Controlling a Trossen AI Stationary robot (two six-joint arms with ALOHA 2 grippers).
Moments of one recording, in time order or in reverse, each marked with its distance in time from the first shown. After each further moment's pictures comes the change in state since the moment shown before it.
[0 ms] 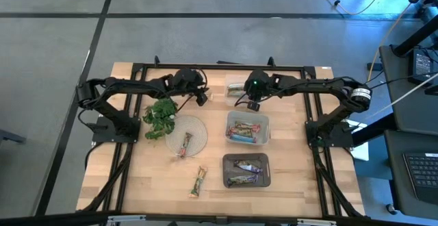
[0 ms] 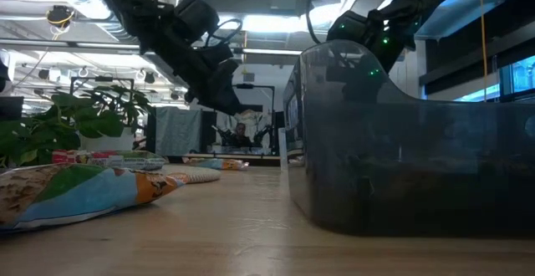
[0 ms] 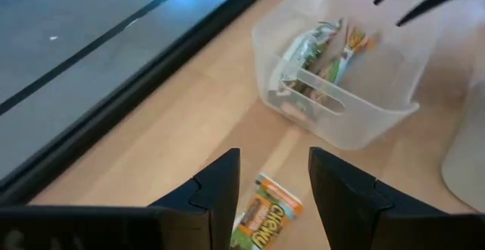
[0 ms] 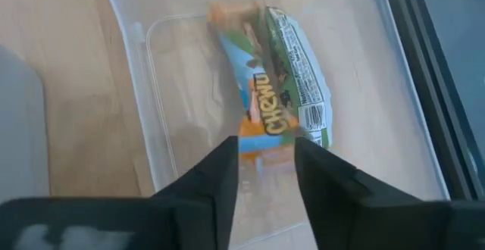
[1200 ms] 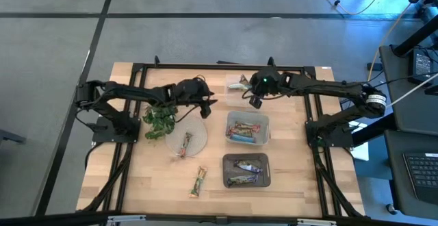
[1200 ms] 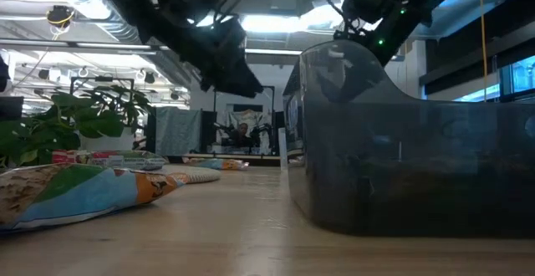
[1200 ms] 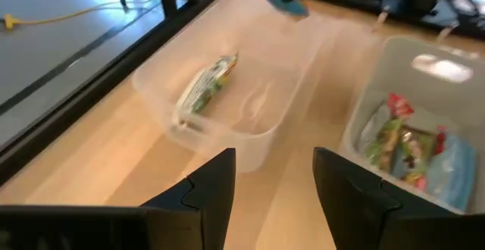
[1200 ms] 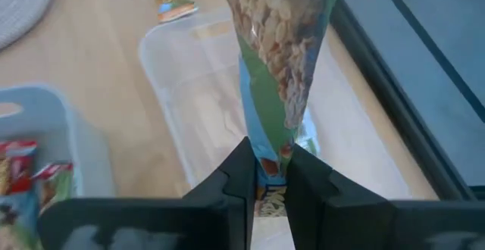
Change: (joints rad) left arm -0.185 -0.013 0.000 0.097 0.009 -0.022; right arm 0.028 -0.181 0.000 -0.048 -0.008 0.187
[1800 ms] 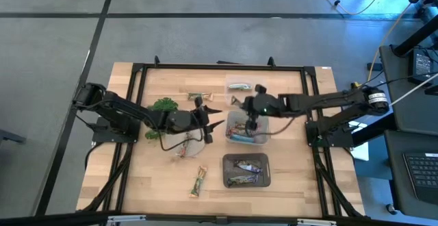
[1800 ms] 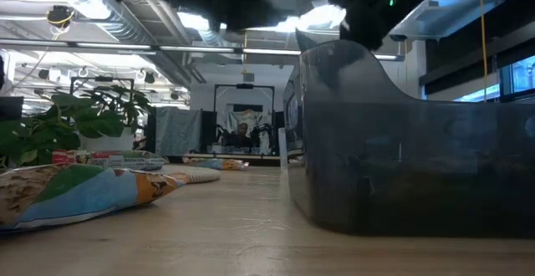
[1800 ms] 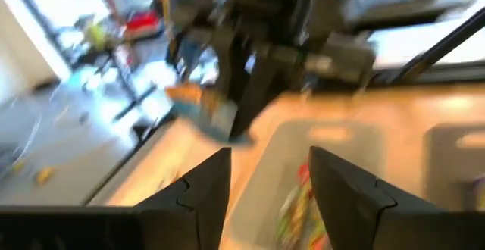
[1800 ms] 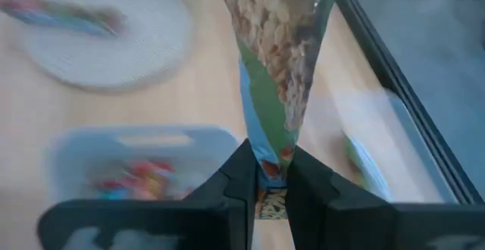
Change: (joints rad) left arm -0.418 0.000 0.000 0.298 -0.411 0.246; right arm 0.384 -0.024 0.000 0.089 0.216 0.056
